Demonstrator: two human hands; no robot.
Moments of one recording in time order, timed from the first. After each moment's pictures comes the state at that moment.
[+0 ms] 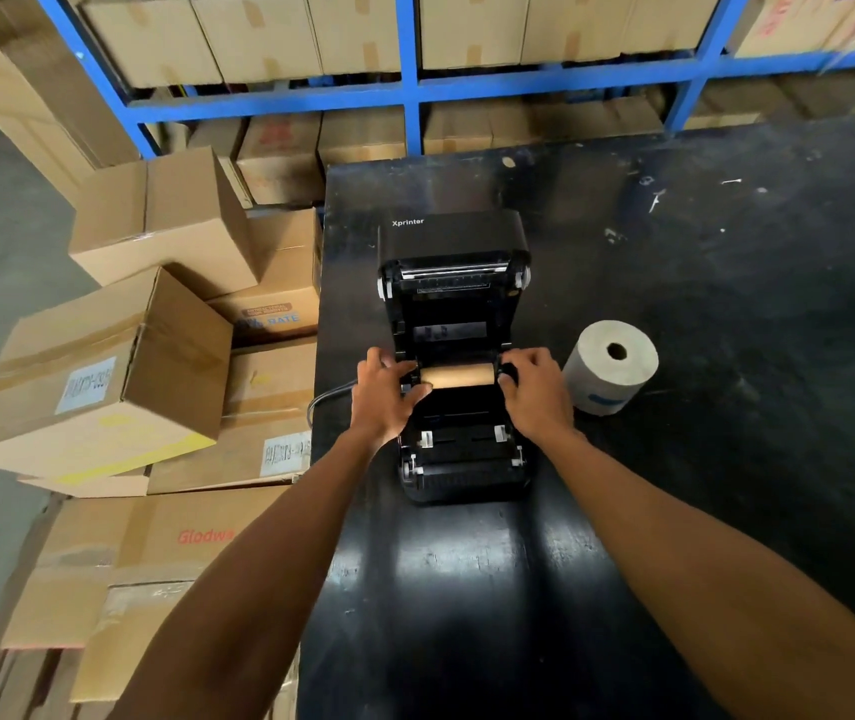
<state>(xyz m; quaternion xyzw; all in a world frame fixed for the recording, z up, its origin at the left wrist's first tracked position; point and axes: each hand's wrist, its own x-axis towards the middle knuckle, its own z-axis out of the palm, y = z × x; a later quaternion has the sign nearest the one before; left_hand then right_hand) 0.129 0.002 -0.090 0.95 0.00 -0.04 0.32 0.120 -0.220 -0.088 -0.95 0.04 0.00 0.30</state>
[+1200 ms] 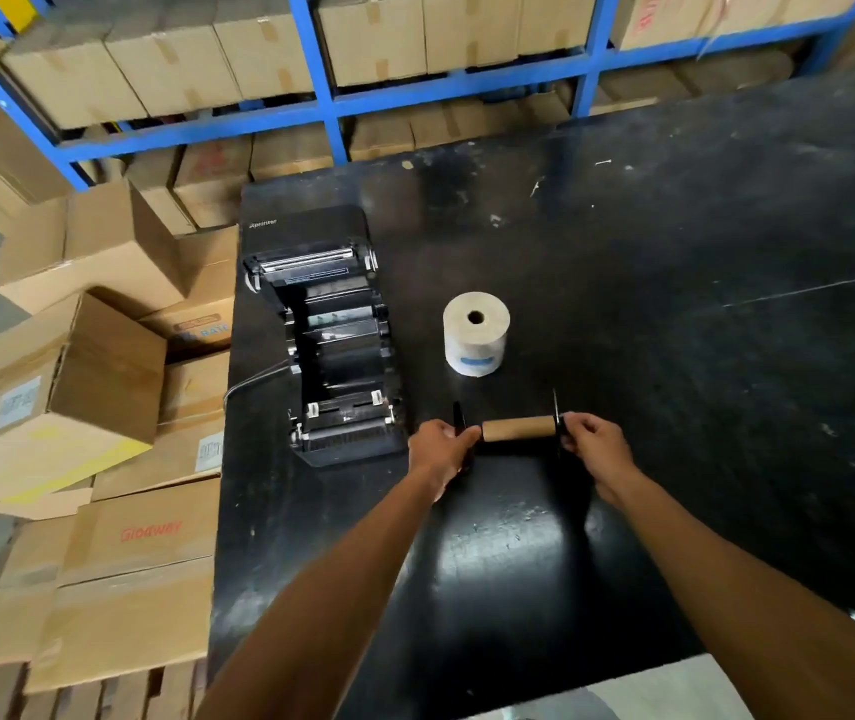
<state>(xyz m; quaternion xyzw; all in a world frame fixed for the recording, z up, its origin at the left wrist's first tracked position) -0.008 -0.221 -0.084 0.82 0.18 -0.20 0.50 -0.035 -0.439 -0.120 -0.70 0.32 0.02 0.64</state>
